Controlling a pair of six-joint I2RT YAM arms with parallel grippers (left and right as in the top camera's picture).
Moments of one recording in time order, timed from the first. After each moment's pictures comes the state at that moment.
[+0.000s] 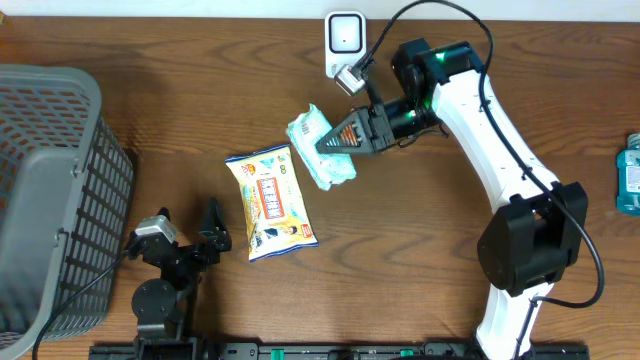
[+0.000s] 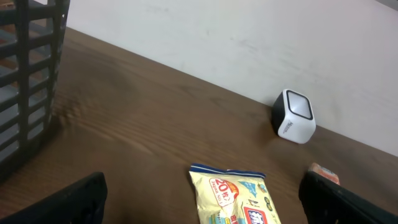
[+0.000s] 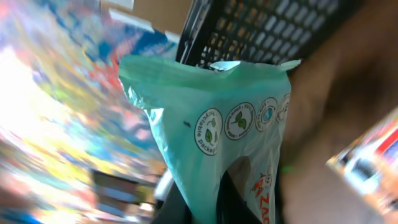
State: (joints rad) left arm 0.02 0.02 0.02 -0.12 0.02 -0.38; right arm 0.34 2.03 1.87 -1.55 -1.48 -0.57
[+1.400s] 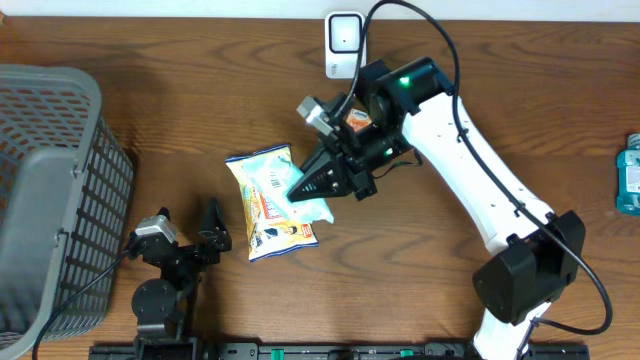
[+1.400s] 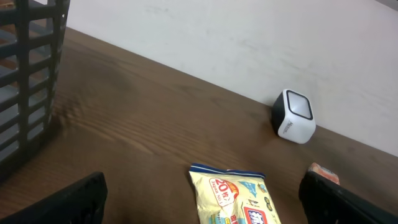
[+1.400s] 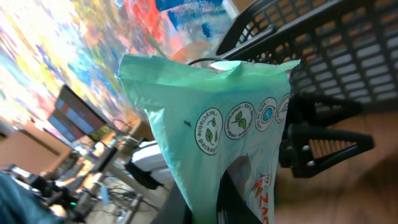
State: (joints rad) left arm 0.02 0.02 0.02 -0.12 0.02 -0.38; right arm 0.53 1.93 1.87 -1.70 -1.52 -1.09
